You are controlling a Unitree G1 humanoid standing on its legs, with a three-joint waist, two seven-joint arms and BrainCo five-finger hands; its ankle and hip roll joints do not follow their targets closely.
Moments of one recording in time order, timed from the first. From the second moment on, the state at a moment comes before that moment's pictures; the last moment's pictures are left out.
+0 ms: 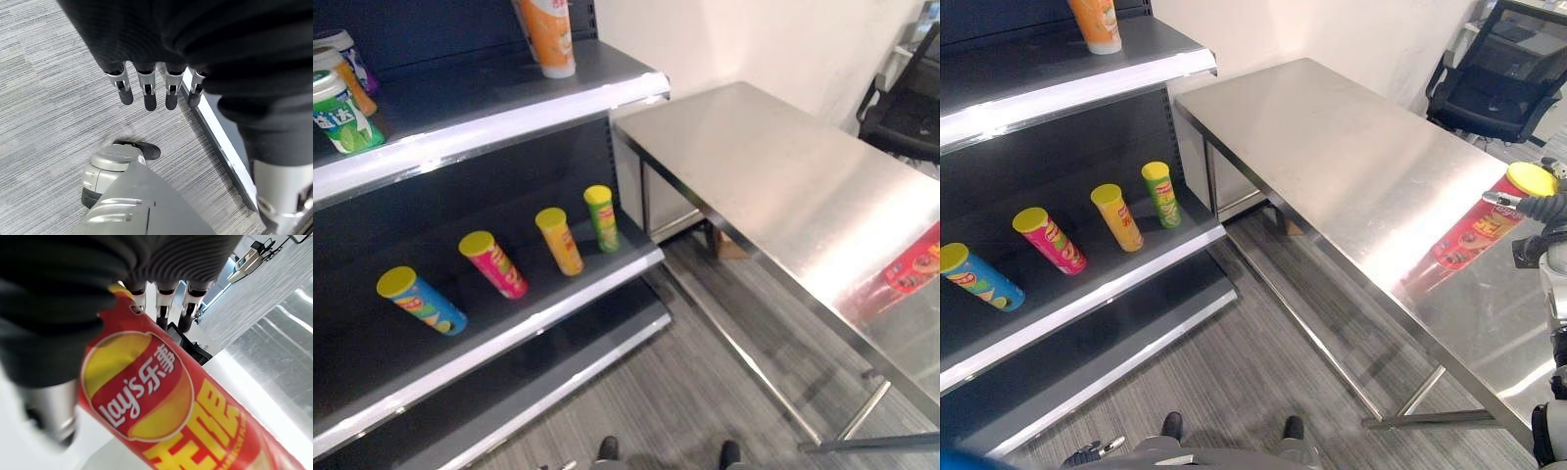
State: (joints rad) left arm 0.19 0.30 -0.05 1.06 -0.25 -0.01 -0.04; right arm -0.42 -1.08 -0.01 0.69 0.31 0.00 -0.08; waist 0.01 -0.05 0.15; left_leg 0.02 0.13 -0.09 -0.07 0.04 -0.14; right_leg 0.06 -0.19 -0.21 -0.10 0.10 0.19
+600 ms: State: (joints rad) left arm 0.20 0.28 0.01 1.04 -0.26 -0.01 -0.04; right arm -0.17 -1.00 -0.24 0.32 0.33 -0.03 -0.10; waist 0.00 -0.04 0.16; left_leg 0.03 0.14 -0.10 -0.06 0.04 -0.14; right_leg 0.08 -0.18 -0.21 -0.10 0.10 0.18
